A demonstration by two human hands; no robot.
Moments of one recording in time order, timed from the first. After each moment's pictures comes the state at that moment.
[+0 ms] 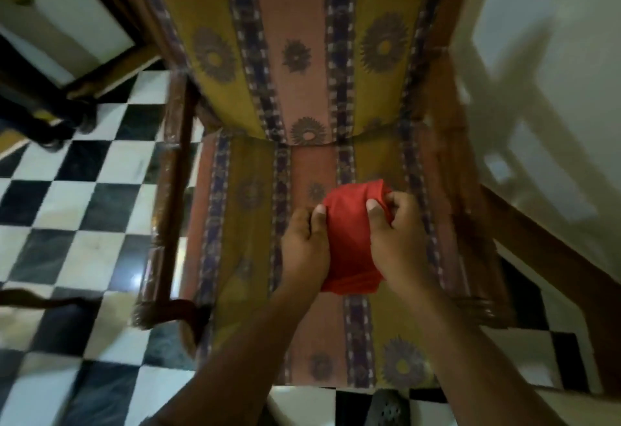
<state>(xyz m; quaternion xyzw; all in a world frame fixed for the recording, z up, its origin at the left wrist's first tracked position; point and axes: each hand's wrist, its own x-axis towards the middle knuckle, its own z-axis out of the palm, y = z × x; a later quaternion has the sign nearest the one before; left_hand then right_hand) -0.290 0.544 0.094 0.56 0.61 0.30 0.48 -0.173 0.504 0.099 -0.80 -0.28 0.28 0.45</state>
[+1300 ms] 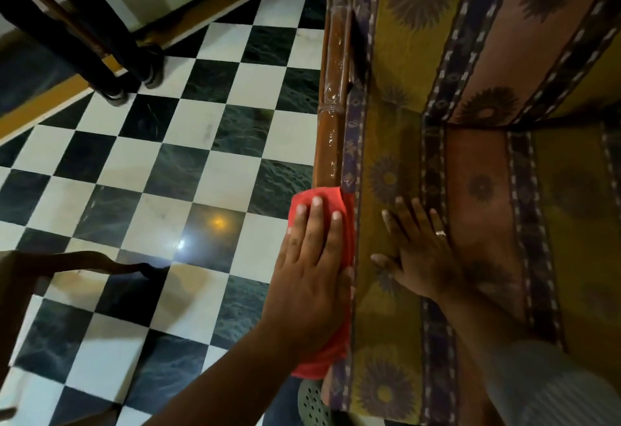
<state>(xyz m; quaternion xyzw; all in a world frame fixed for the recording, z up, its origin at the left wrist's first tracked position) -0.596 0.625 0.034 0.85 0.47 0.08 0.23 -0.356 0.610 -0.116 -0.68 -0.72 0.12 -0.02</state>
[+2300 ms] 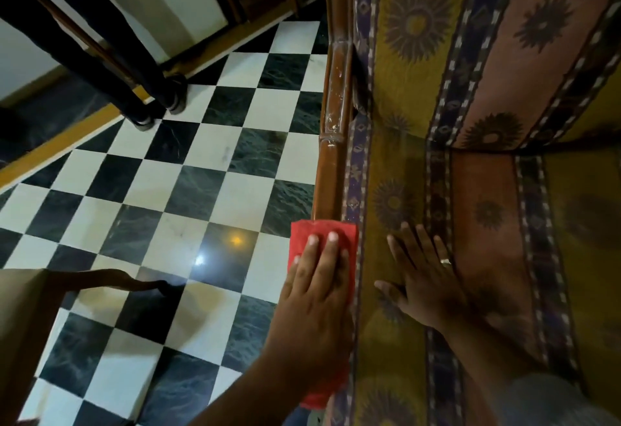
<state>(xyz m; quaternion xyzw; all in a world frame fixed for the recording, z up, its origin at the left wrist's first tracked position) -0.589 0.620 0.036 0.89 0.44 0.03 0.13 -0.353 0.608 -0.132 -0.68 -0.73 0.10 0.03</state>
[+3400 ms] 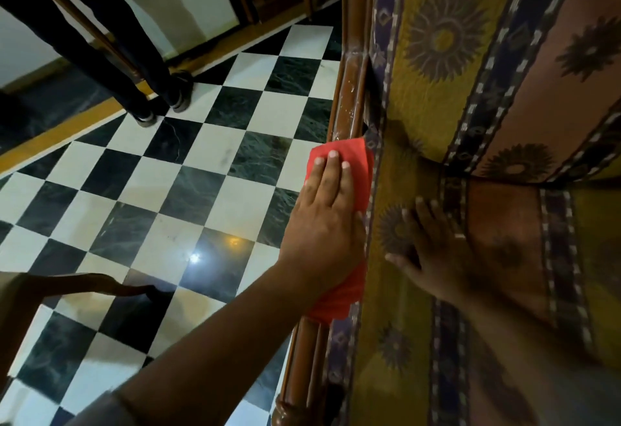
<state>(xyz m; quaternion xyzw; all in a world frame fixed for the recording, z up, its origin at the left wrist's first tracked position) -0.530 0.762 0.034 0.84 0.52 0.09 0.16 -0.312 0.706 -0.118 -0.67 -0.73 0.10 0.05</state>
